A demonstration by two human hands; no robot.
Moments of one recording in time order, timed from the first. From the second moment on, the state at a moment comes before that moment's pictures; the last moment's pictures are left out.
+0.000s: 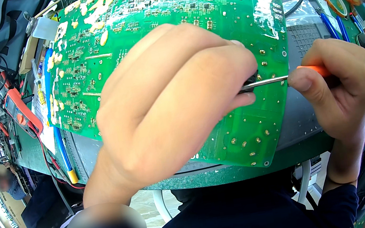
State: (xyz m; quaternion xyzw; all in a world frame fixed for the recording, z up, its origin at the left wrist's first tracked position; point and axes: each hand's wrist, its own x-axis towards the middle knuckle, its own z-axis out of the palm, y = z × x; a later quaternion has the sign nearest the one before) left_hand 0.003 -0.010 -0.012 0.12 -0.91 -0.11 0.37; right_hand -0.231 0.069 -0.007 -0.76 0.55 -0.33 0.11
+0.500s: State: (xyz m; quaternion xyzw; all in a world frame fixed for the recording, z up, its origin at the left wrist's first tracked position) left_hand 0.002 -0.011 -0.012 0.13 -0.91 -0.10 0.38; right_hand -0.231 0.061 -0.009 -0.80 0.50 -0.33 0.02
